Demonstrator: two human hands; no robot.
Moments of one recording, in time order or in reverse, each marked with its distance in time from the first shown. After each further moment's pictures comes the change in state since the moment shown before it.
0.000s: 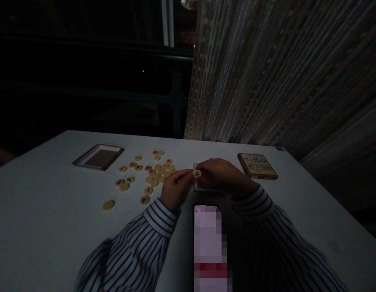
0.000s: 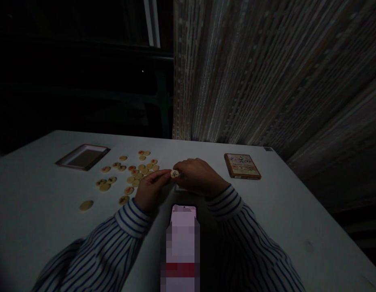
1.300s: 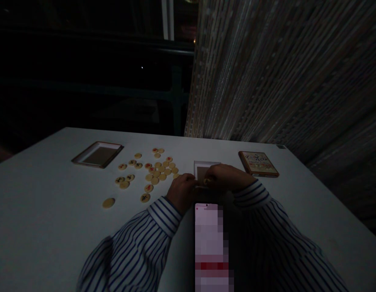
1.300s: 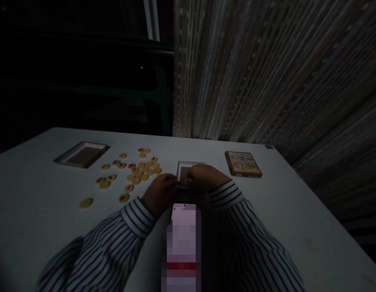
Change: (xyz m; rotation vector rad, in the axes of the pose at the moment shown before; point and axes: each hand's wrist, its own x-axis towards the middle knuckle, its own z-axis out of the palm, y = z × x) left_hand 0.001 -0.026 -0.010 1.136 -0.302 0.554; right_hand -0.005 0.029 0.022 -0.100 -0.417 0.162
